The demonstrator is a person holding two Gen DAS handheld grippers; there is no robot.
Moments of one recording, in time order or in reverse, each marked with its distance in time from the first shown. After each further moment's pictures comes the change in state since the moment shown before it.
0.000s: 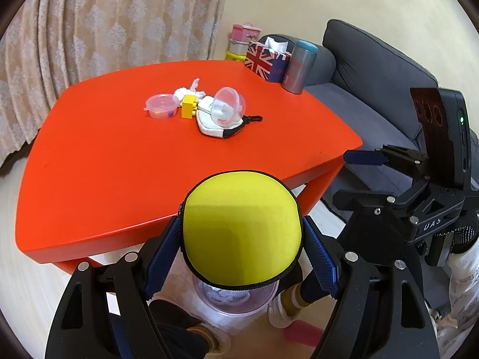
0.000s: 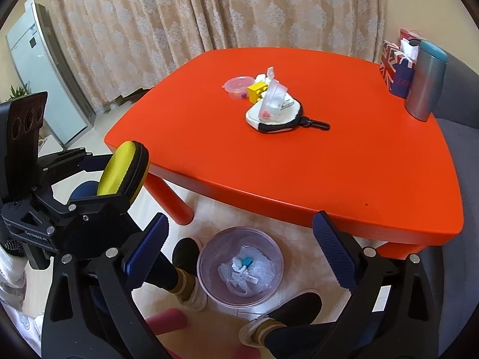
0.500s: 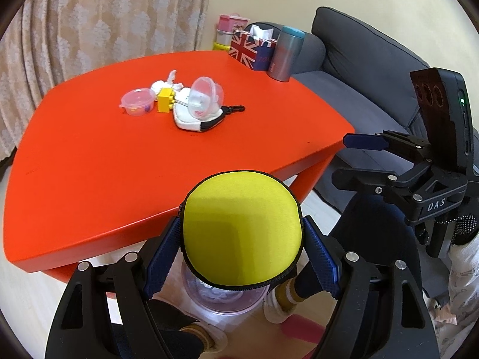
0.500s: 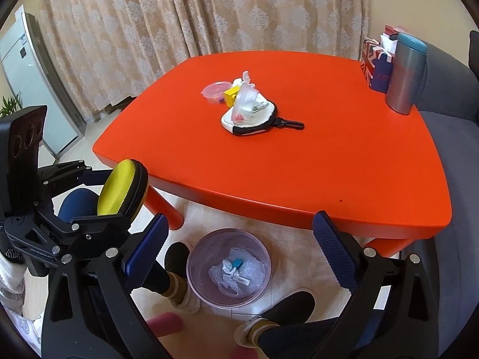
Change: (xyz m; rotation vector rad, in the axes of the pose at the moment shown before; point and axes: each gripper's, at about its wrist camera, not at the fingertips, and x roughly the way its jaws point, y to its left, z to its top) left arm 0.019 -0.016 0.004 0.034 0.046 -0.043; right arm -0.011 -0.023 -0.005 0.045 -0.021 -0.038
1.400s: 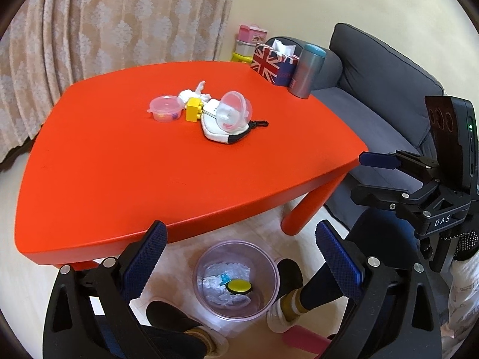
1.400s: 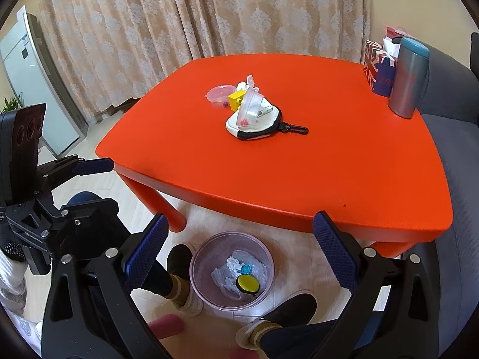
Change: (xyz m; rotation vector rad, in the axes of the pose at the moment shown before) left arm -0.018 0.022 0.005 -0.073 -0.055 0.059; right arm 0.000 0.006 0.008 -0.009 -0.007 0.009
